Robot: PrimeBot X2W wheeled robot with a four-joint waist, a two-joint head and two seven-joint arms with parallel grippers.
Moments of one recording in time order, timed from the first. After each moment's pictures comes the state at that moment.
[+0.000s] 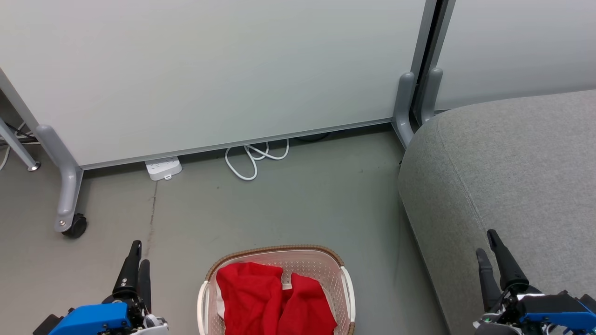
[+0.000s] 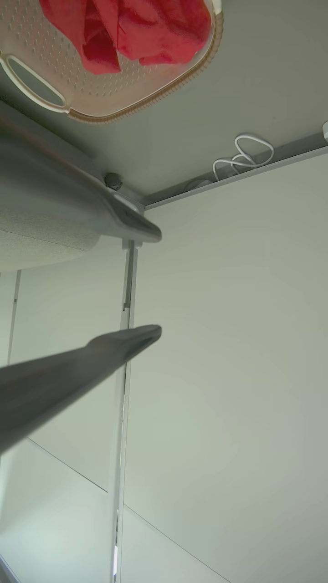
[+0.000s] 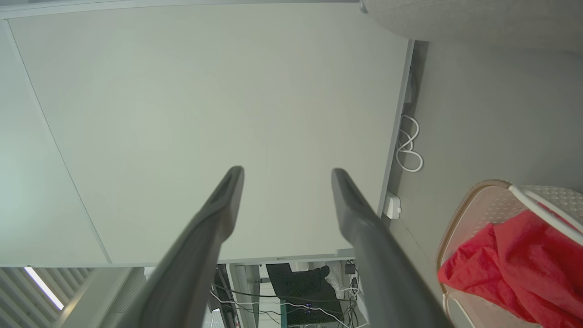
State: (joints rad) left arm -0.04 0.04 0.10 0.30 -1.61 -0.13 0.09; right arm -0.05 -0.04 -0.09 0.30 1.61 0.13 0.10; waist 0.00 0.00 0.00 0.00
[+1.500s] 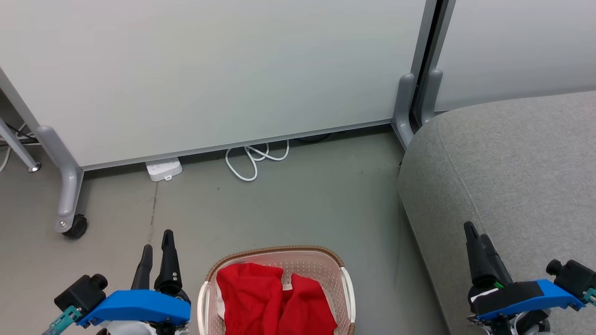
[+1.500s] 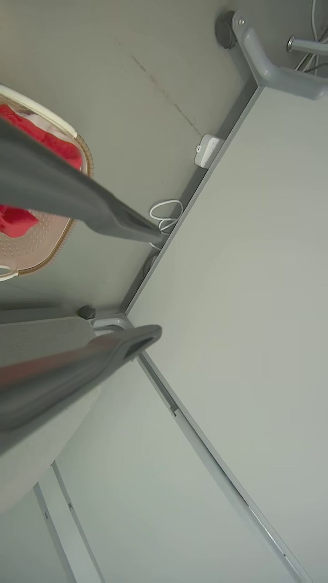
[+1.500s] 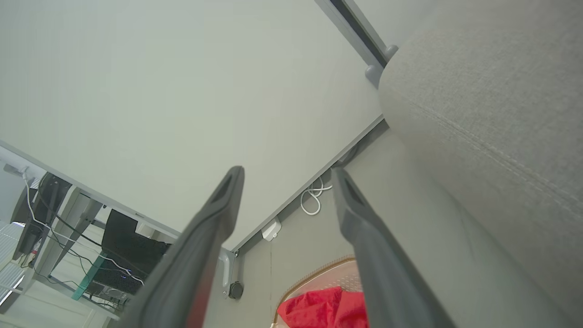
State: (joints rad) left arm -0.04 0.05 -0.04 0.25 -0.83 -0.05 -0.08; right arm -0.08 -0.04 -0.04 0.29 0.85 0.13 -0.05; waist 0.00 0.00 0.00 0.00
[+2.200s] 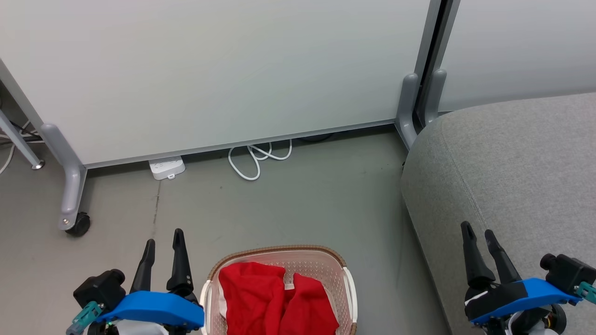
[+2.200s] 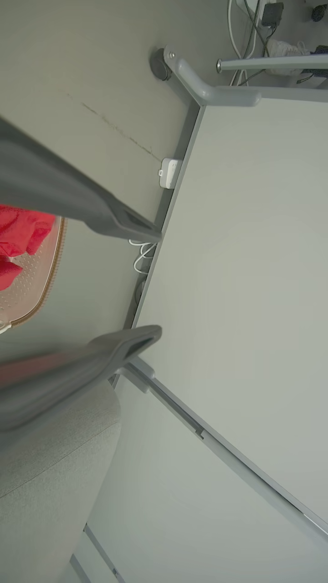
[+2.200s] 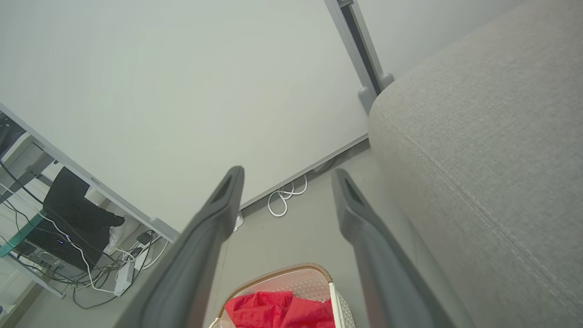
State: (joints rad) left arm -0.04 0.05 -0.07 0.26 -0.58 -0.04 -0.14; right arm -0.08 -0.04 -0.05 0.28 0.59 0.13 -0.08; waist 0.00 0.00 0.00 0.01
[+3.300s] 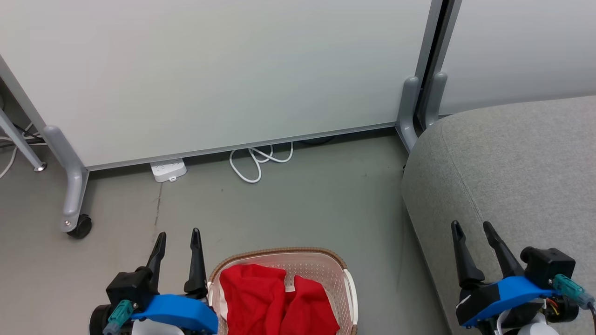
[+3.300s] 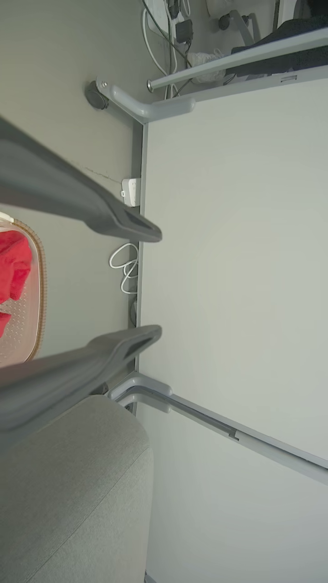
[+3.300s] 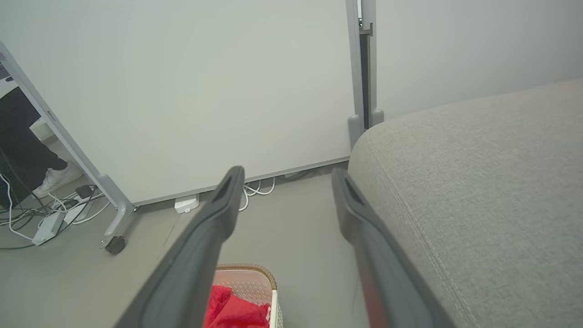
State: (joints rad) left arm -0.06 0.05 -0.11 0.30 -0.31 -0.03 -0.22; right arm -0.09 -0.04 -0.05 0.27 0.26 0.13 -0.11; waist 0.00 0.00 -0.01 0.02
